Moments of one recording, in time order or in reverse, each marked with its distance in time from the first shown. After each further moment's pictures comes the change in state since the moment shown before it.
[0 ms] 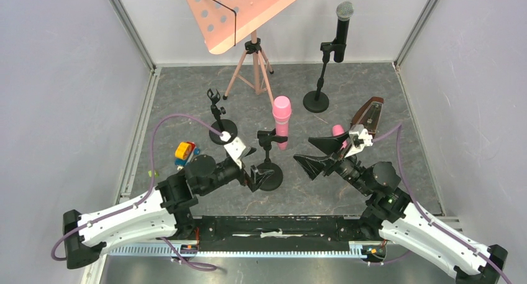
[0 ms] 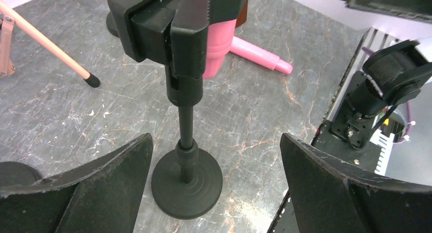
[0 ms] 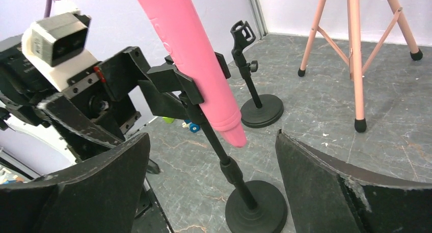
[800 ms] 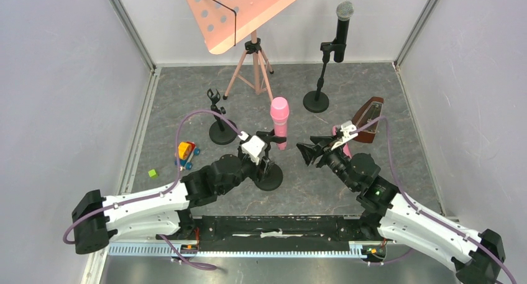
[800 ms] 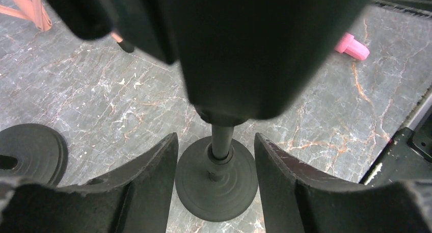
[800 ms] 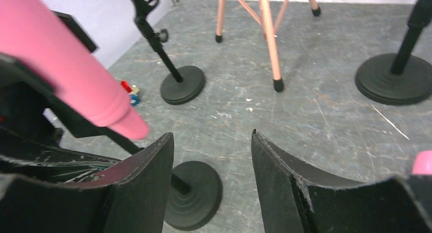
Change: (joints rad) left arm -0.022 0.293 -0.018 0.146 -0.217 0.012; right arm 0.000 0.175 -0.008 -0.041 0.286 -0.091
